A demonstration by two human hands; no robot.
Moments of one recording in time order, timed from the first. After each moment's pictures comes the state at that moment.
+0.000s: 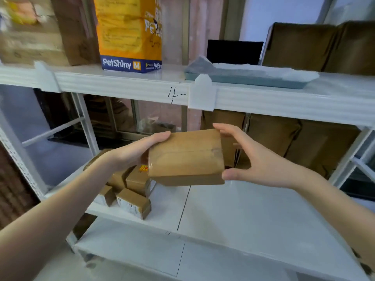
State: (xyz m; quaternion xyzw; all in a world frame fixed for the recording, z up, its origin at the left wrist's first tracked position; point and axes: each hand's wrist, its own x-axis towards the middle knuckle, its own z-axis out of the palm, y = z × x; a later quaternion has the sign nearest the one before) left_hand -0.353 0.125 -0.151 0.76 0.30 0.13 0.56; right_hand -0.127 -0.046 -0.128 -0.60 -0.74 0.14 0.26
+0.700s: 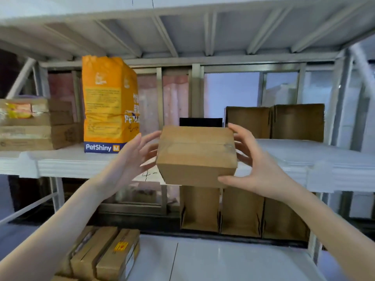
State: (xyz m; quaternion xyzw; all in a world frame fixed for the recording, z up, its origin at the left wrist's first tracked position) left_hand -0.301 0.105 -0.022 0.74 0.08 0.36 0.56; right_hand -0.088 -0.082 -0.023 -0.57 -0.68 -0.02 0.45
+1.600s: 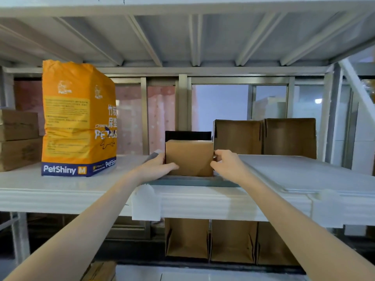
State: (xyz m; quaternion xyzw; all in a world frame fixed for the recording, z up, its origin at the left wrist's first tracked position) left_hand -0.156 0.192 -0.008 0.87 0.30 0.21 0.33; right_hand -0.007 0.043 0.002 -0.78 -0.49 -0.01 0.40
